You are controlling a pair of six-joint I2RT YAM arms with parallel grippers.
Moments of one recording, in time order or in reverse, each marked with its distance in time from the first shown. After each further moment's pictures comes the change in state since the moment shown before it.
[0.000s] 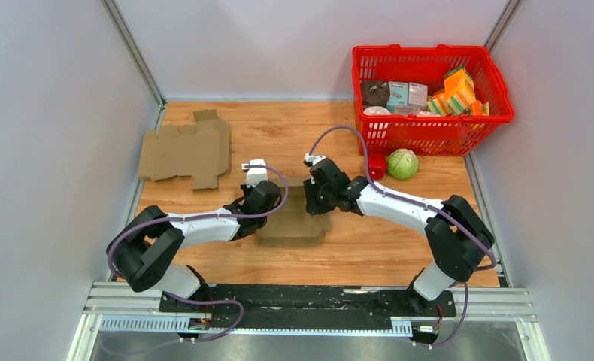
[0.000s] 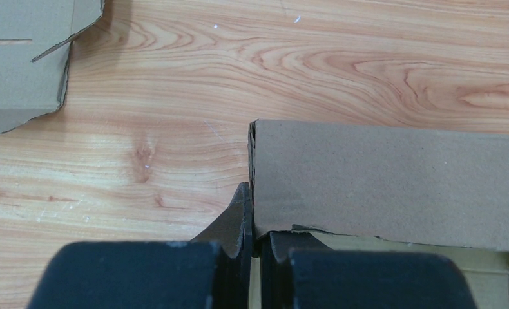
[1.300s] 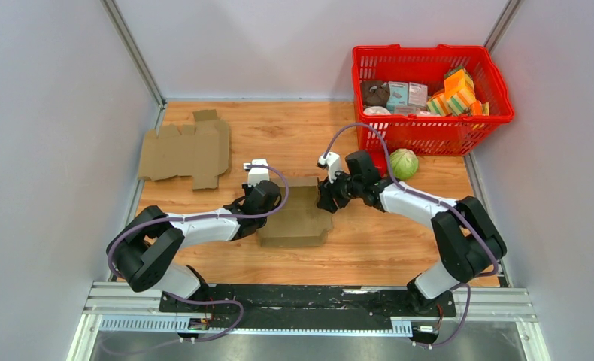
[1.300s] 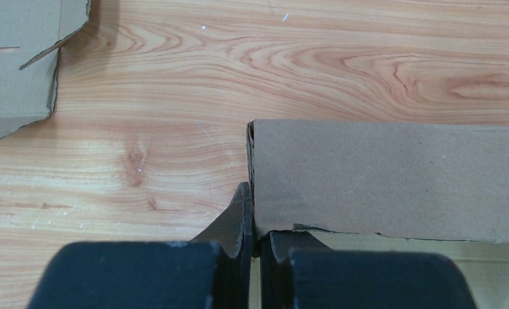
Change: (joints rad) left arm 0.000 0.000 0.000 0.015 0.027 0.033; right arm -0.277 -0.056 -0.181 0.260 -0.487 -0.583
